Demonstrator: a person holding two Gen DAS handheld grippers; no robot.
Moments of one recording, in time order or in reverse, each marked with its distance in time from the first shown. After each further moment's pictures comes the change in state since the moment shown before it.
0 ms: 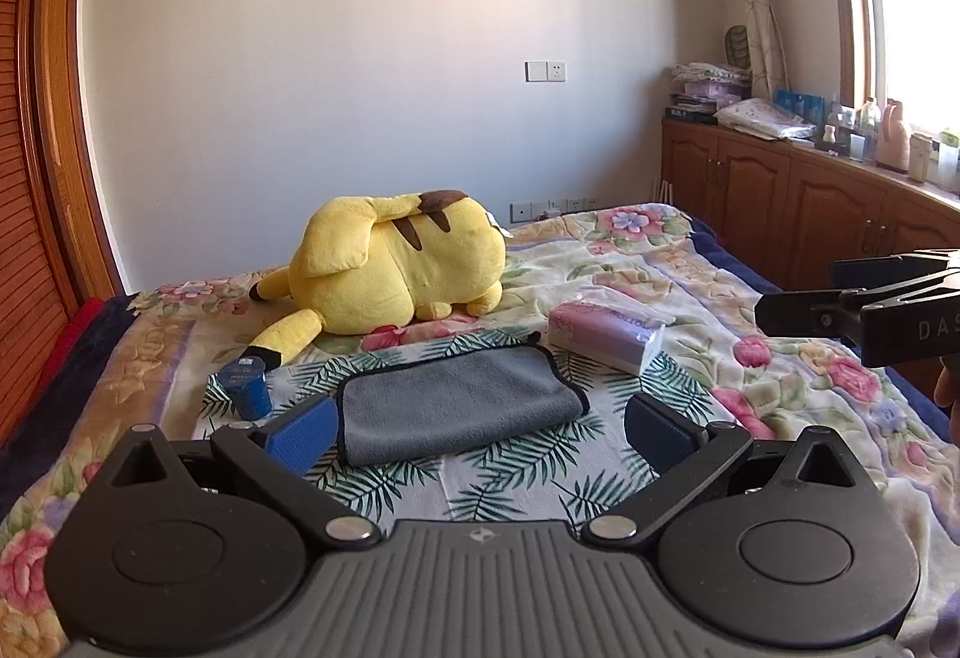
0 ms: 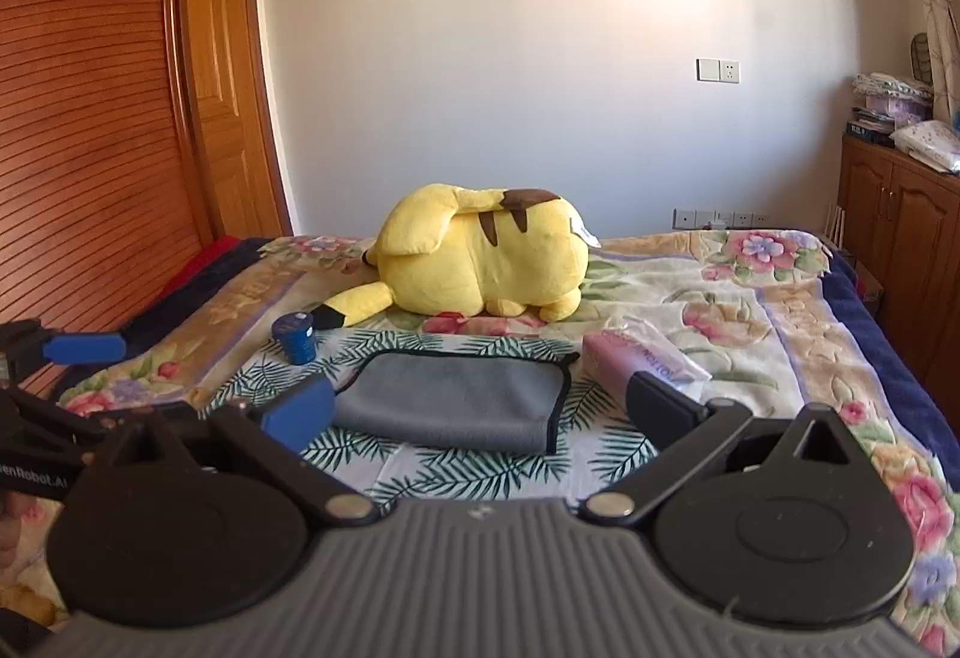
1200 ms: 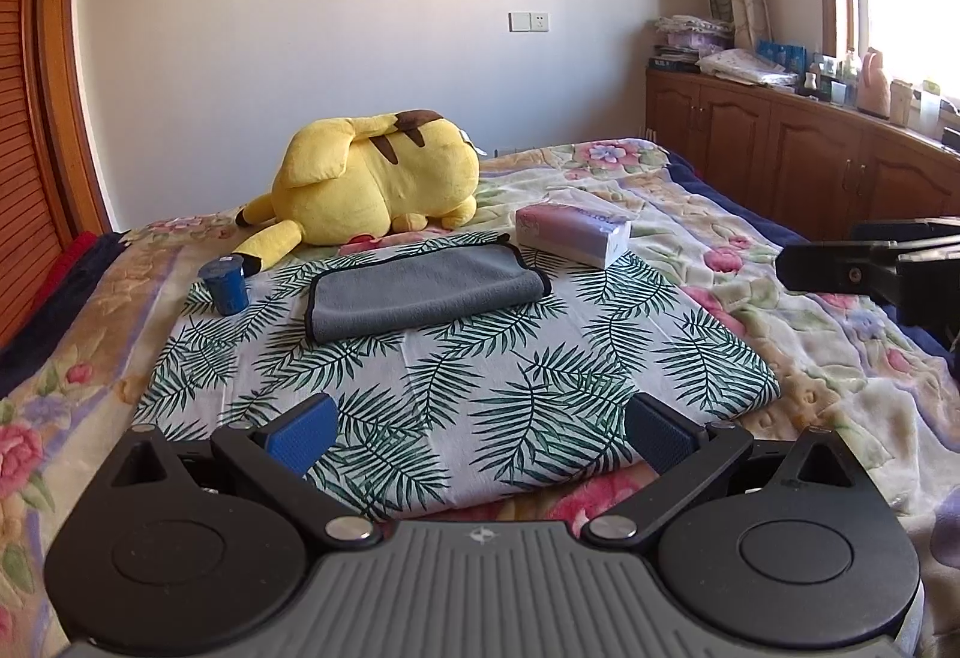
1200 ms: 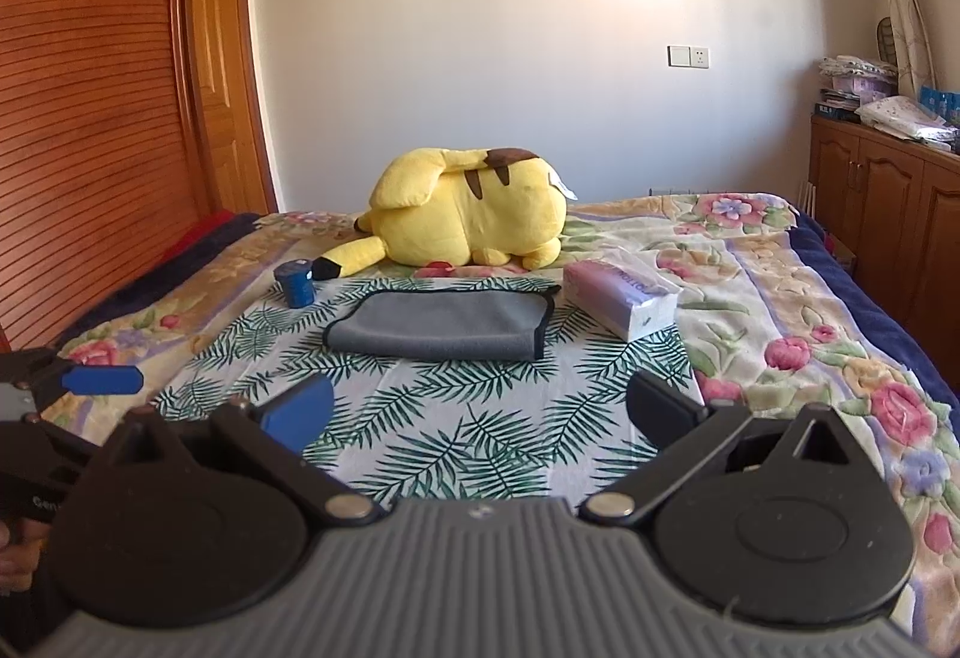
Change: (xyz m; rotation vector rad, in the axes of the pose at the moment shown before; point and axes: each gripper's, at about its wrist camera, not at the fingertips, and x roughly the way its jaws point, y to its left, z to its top) left arm -0.027 -0.038 -0.101 0.002 0.067 -0.006; right arm -0.052 0.009 -0.088 0.017 -0.019 -0.040
